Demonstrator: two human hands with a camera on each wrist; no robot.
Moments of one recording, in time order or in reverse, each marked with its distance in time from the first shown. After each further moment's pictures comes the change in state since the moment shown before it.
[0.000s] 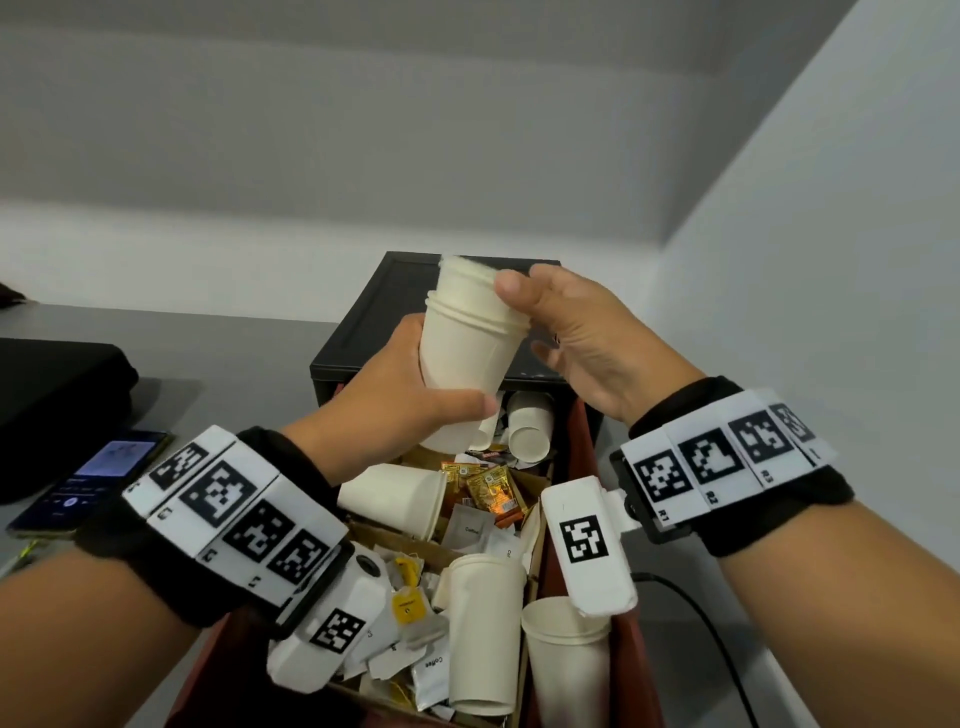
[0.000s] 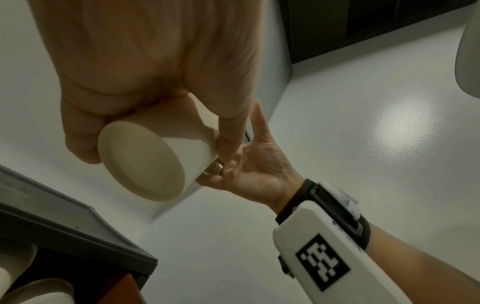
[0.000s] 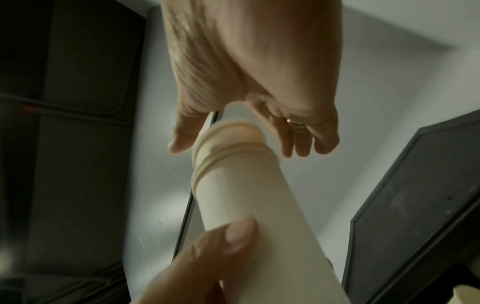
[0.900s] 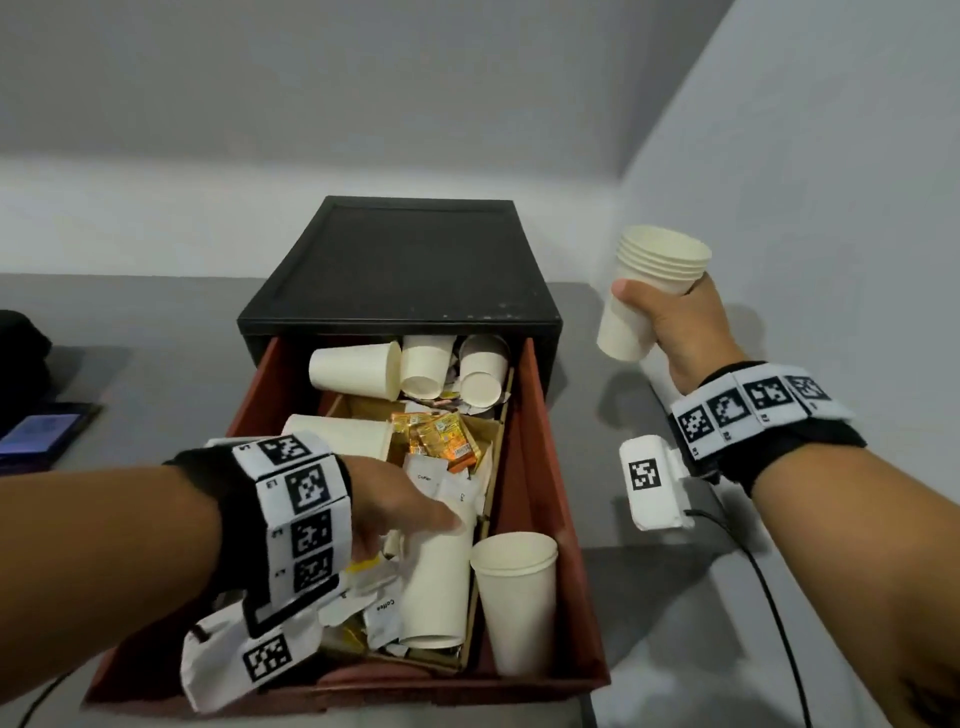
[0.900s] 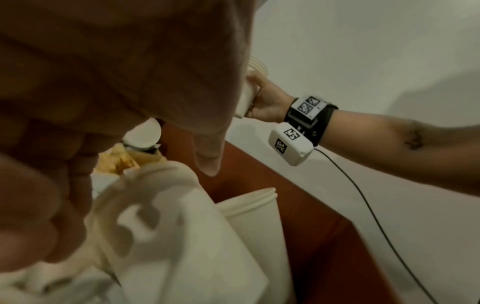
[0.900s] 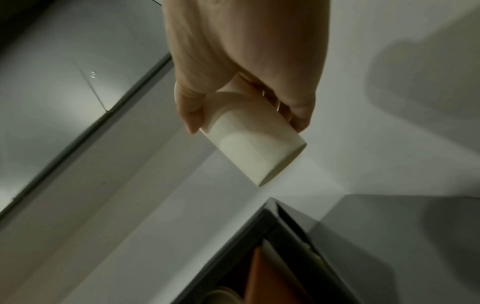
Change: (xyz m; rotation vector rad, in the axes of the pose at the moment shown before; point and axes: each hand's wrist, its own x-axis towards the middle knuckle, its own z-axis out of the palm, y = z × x) left_hand -0.017 -0.044 0.070 0.597 -0.706 -0.756; right_hand -0.006 0.079 -0.139 -0.159 0.657 -0.032
